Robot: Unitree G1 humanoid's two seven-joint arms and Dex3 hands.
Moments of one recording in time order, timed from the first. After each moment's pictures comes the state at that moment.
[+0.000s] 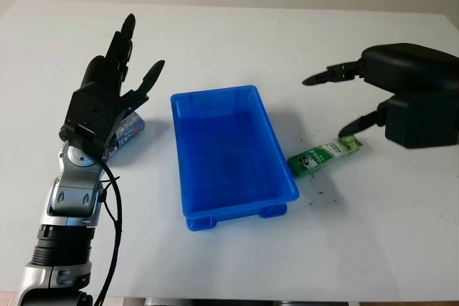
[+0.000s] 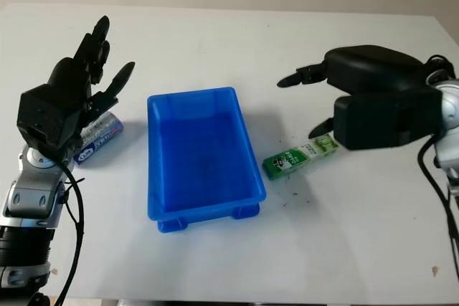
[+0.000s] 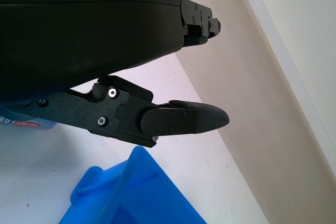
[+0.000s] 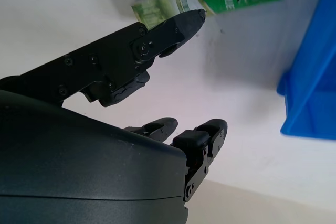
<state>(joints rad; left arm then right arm) -0.46 0.35 0.09 0.06 0.16 0.14 -0.04 -0.55 -0.98 0.06 -0.04 -0.40 -0.10 0.72</state>
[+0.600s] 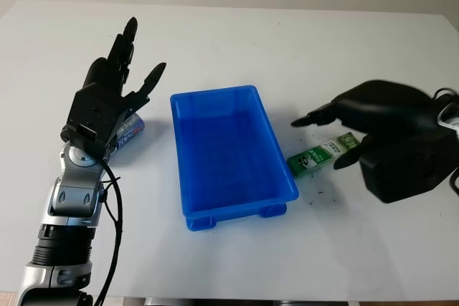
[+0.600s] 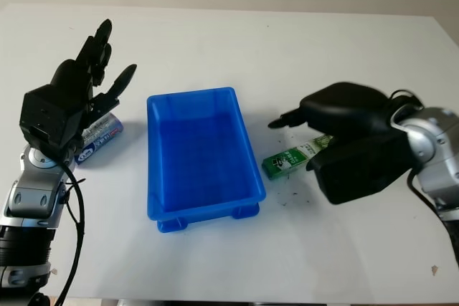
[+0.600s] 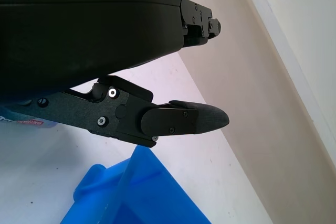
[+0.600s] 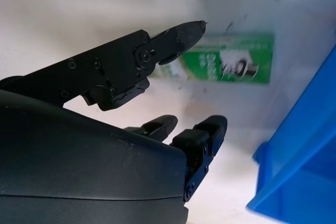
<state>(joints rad) -0.46 0.35 0.09 0.06 0.17 0.16 -0.04 -0.45 -0.95 0.16 0.00 -0.51 -0.27 0.66</state>
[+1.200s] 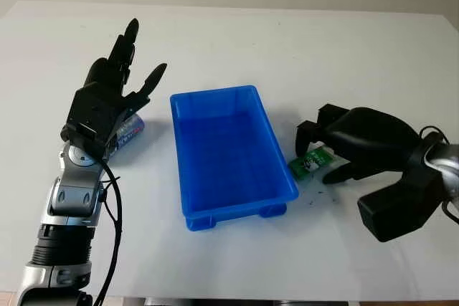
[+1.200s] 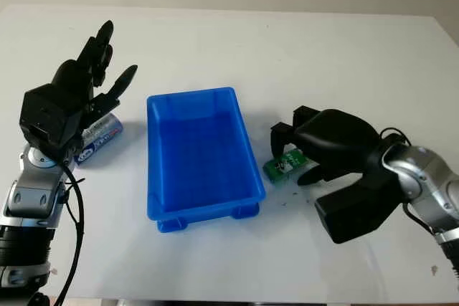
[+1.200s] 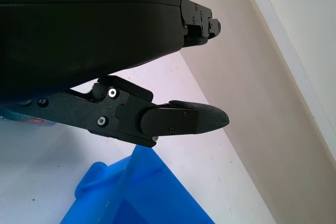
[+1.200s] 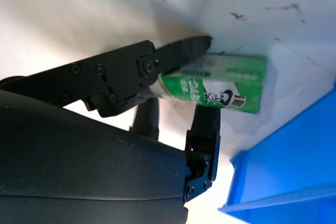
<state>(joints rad) -0.46 0.35 0.09 0.06 0.16 0.17 -0.06 -0.37 -0.94 0.18 0.19 -0.76 -0.61 0.16</state>
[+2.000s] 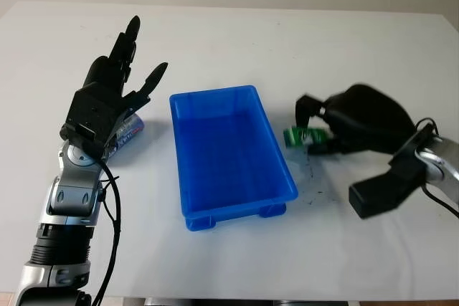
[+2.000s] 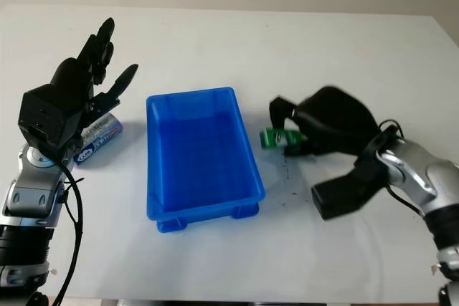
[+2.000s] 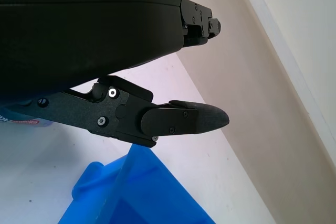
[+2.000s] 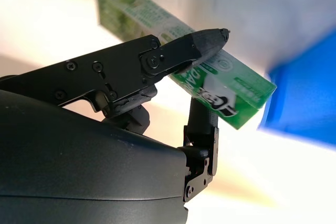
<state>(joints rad) -0.46 0.36 0.09 0.07 0.17 0.14 -0.07 -0.64 -0.84 0.23 0.50 -0.89 -0.62 -0.26</state>
